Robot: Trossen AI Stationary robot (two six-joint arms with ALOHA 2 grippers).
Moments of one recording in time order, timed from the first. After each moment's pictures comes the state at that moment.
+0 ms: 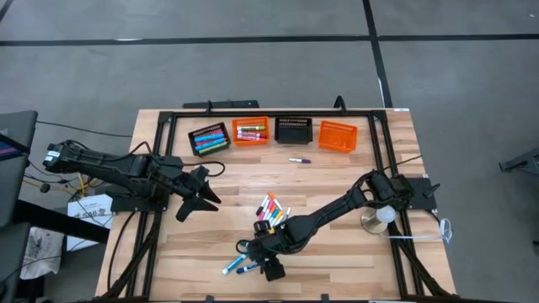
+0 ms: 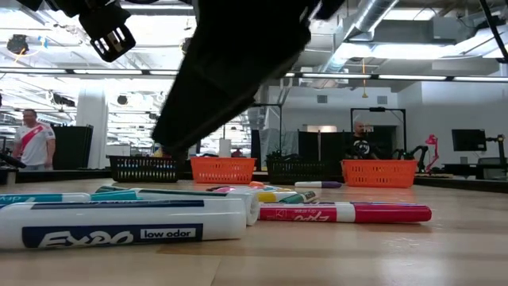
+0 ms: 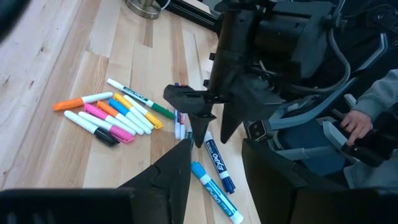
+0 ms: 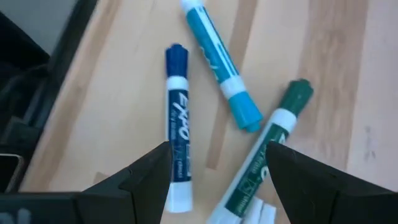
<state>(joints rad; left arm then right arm) -0.19 0.77 0.59 -0.25 0.23 -0.42 0.42 2.24 1.74 -0.49 0.01 0.10</state>
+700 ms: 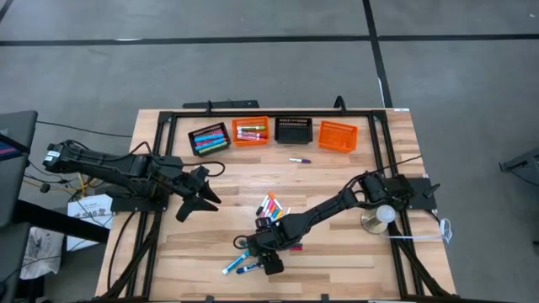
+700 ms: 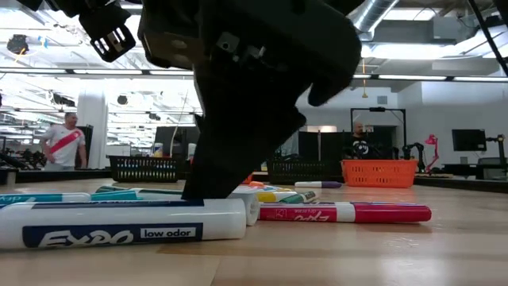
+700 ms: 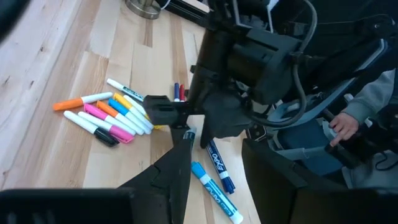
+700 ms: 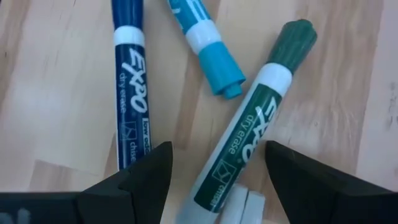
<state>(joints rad) -0.19 0.77 0.59 -0.25 0.23 -0.42 0.40 2.33 1.75 -0.53 -0.04 0.13</state>
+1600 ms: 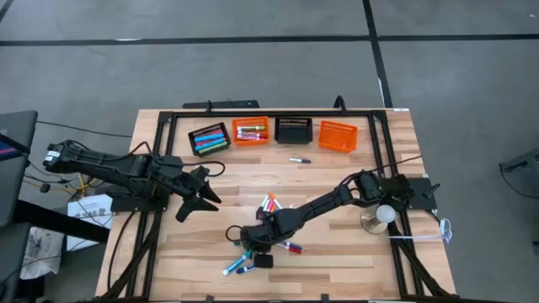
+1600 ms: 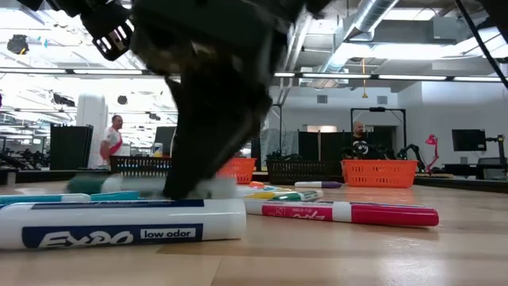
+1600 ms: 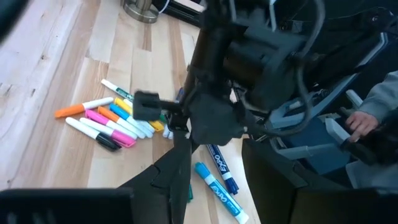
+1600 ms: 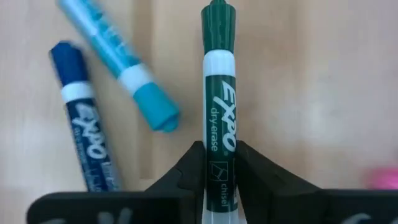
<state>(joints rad) -0.19 0.77 0.59 -0.25 0.23 -0.38 0.34 2.35 1.89 -0.67 0.02 0.32</state>
